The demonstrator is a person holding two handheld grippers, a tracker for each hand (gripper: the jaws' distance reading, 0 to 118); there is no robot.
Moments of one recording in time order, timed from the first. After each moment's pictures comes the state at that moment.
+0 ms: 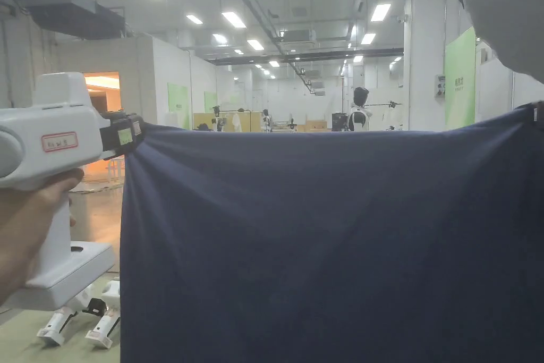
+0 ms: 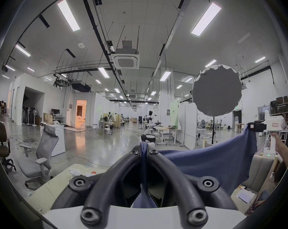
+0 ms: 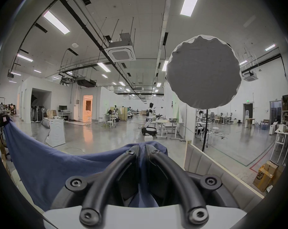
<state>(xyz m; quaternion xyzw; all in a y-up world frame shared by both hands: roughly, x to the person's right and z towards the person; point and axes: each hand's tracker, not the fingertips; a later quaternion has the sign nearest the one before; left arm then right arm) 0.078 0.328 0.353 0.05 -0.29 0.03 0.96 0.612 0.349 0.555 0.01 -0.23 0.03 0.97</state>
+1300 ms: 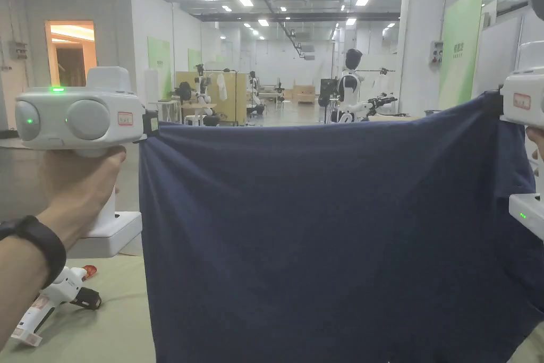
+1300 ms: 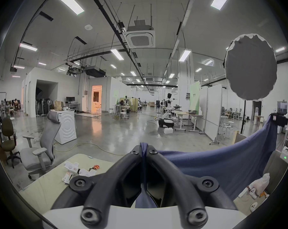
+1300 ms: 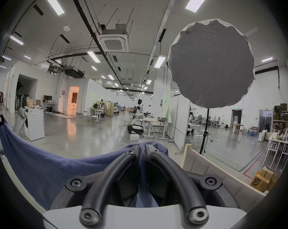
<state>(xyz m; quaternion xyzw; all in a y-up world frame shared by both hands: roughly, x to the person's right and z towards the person) 0.256 0.262 0.075 -0.03 -0.20 0.01 0.98 0.711 0.295 0.284 -0.01 -0.30 0.06 0.95</state>
